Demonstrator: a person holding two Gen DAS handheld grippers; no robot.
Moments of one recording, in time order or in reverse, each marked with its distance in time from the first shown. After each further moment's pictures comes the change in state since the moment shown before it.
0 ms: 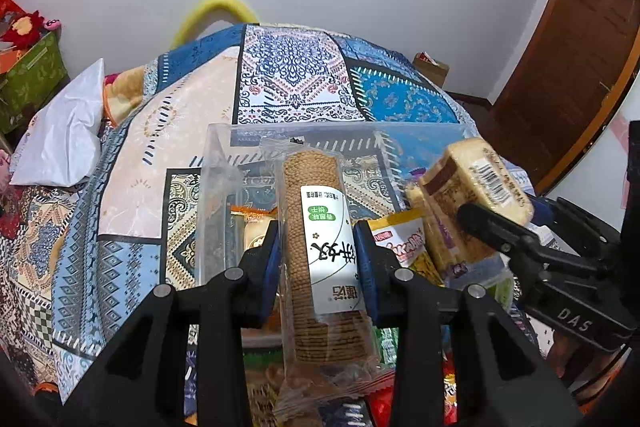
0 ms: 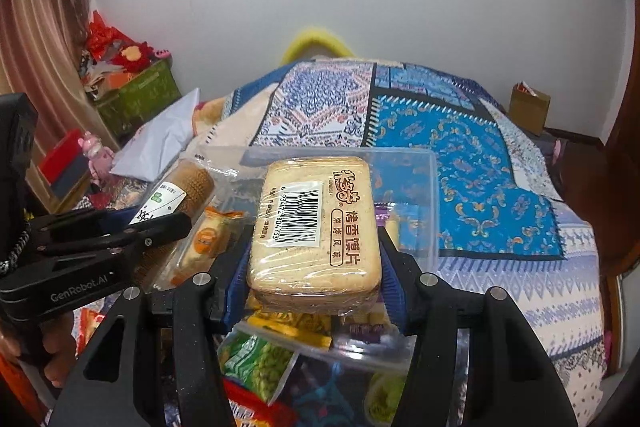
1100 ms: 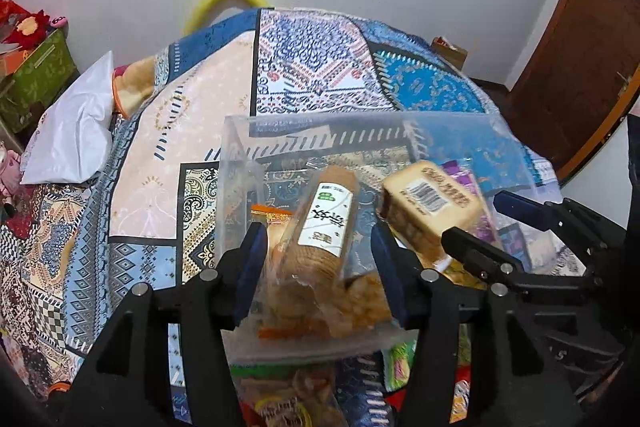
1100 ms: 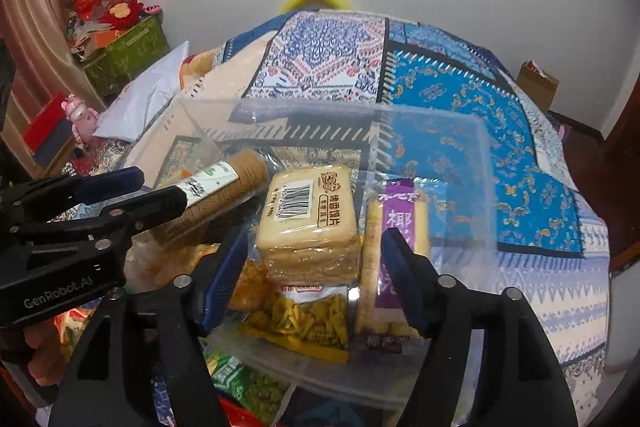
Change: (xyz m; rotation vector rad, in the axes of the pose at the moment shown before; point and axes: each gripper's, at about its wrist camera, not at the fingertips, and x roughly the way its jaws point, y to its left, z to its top) left arm 0.012 0.010 0.005 0.007 0.048 0.056; right arm 0.031 0.012 0.002 -0.042 0.133 -0.044
